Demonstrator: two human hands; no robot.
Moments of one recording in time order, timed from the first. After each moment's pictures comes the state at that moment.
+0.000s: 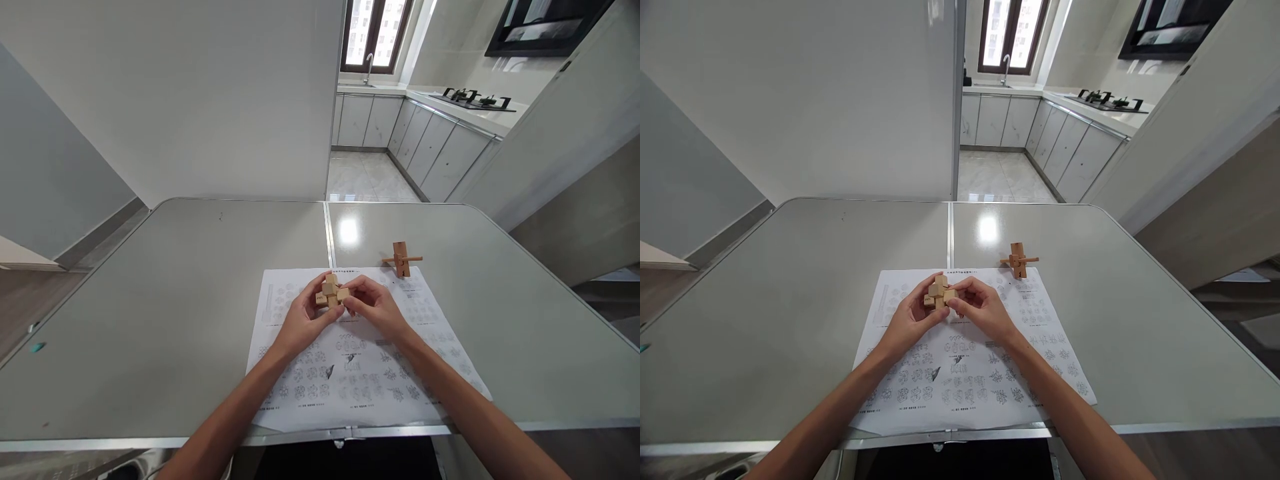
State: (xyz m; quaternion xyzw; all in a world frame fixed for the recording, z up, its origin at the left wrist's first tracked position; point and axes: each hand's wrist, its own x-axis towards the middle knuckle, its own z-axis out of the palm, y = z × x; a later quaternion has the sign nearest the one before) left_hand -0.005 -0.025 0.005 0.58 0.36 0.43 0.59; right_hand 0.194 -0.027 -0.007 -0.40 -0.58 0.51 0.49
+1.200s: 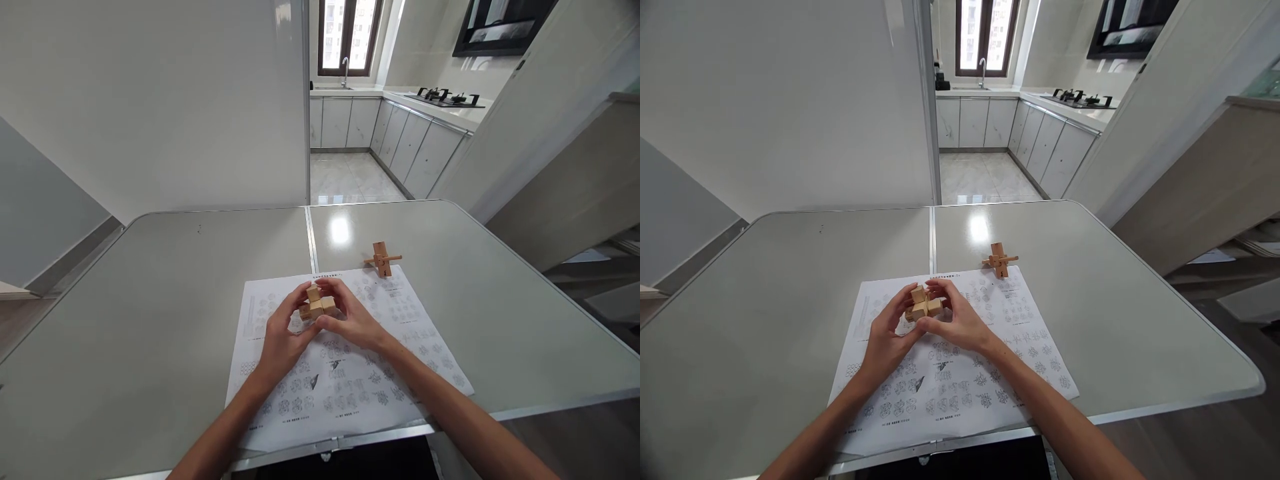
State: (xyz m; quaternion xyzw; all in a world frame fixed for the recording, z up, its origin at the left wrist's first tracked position) left_hand -0.007 -0.028 0.000 0.71 0.39 0.47 0.37; right_hand 0.184 -0.026 -0.005 -0.37 -0.60 0.53 0.47
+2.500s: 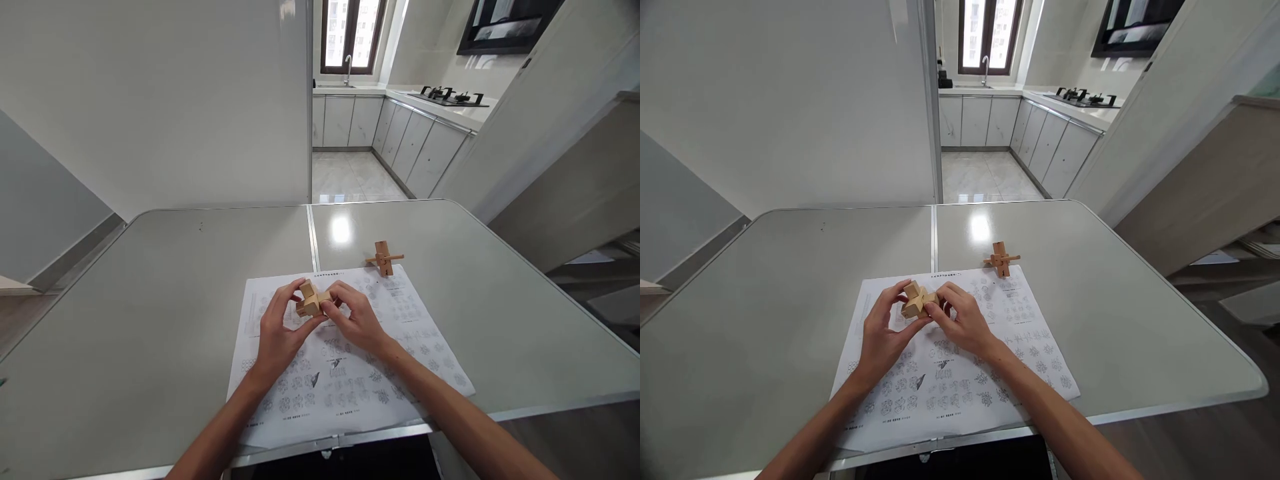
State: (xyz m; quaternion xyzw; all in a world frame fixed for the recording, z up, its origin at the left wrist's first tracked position) left_hand -0.009 -0.027 0.006 0.73 0.43 0.48 0.21; right_hand 0.178 -0.030 -0.001 -0.41 -0.70 0.31 0.50
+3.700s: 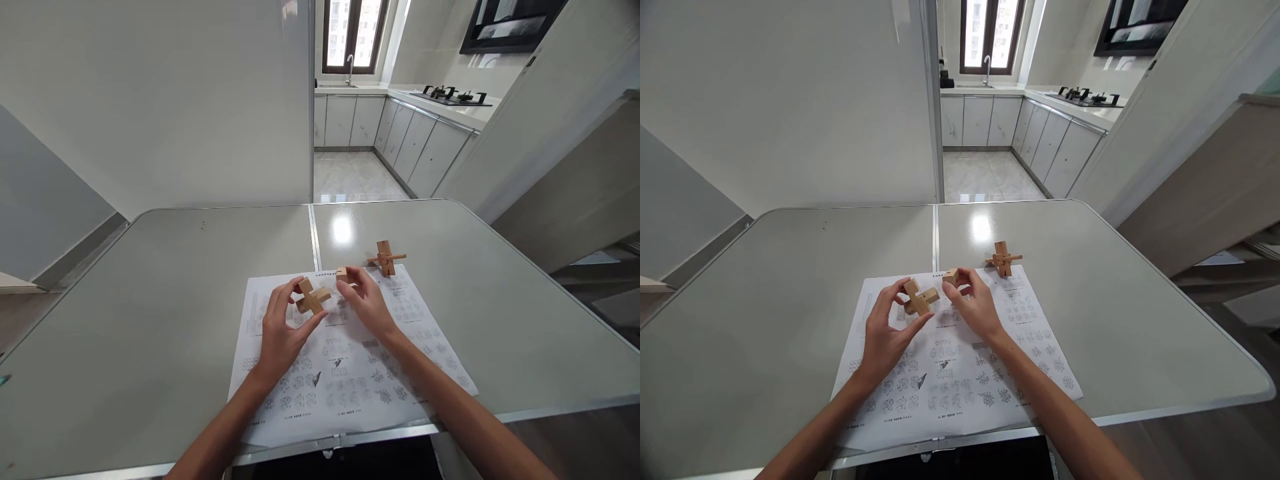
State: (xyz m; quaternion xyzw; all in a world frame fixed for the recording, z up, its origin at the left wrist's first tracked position) left_hand -0.007 -0.029 0.007 0.74 0.45 0.47 0.16; right_hand 0.194 -0.018 -0.005 -0.51 -0.54 0.40 0.53
